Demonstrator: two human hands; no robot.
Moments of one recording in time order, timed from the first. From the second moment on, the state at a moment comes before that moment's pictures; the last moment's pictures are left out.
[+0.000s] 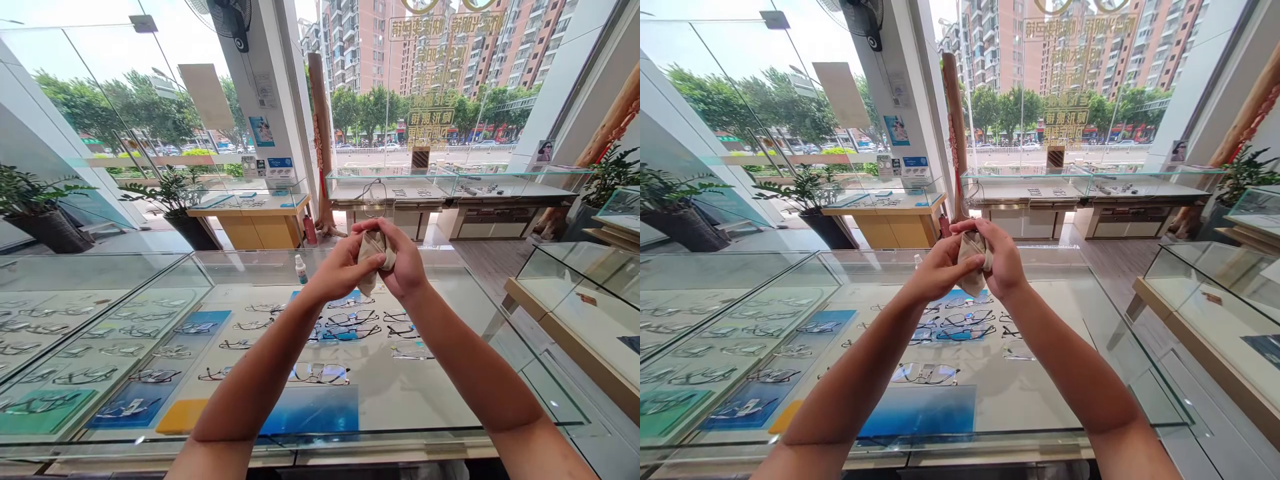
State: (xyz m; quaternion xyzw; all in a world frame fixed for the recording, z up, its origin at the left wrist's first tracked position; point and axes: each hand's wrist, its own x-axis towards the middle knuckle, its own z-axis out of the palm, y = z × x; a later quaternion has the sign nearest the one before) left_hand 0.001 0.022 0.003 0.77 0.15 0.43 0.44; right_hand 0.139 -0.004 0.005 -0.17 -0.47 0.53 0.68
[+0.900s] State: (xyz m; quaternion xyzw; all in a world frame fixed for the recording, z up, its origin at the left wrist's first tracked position) left_hand 0.020 0.011 0.006 0.61 0.15 0.64 0.44; right_hand 0.126 -0.012 -0.002 -0.17 -0.59 0.46 0.64
